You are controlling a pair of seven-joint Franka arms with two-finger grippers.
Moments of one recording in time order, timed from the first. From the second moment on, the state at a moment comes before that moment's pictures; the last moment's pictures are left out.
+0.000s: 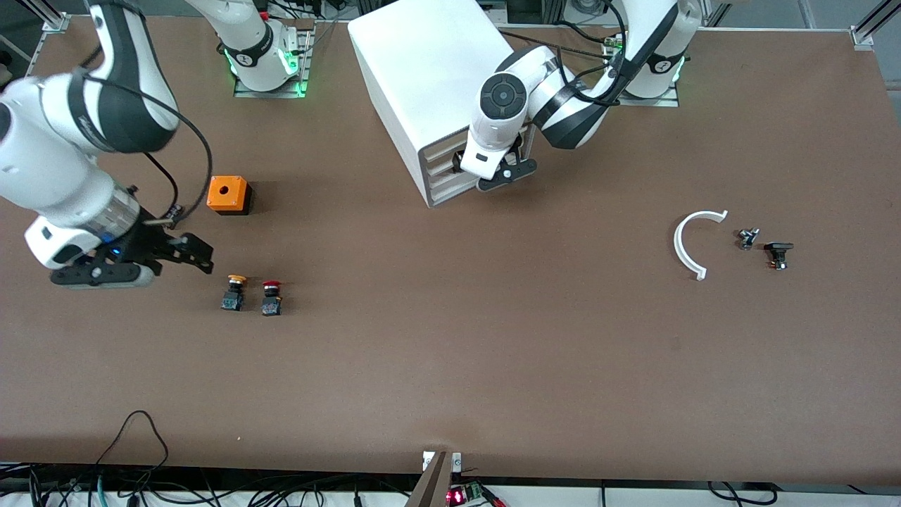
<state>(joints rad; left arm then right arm) -0.30 0.37 -0.56 -1.99 -0.05 2.17 -1.25 0.03 0.18 0.07 -1.75 0.02 2.08 0.06</state>
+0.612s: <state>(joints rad) -0.15 0.34 -0.56 -1.71 -0.04 1.79 -1.06 -0.02 -0.06 0.09 -1.75 0.02 1.77 0.06</state>
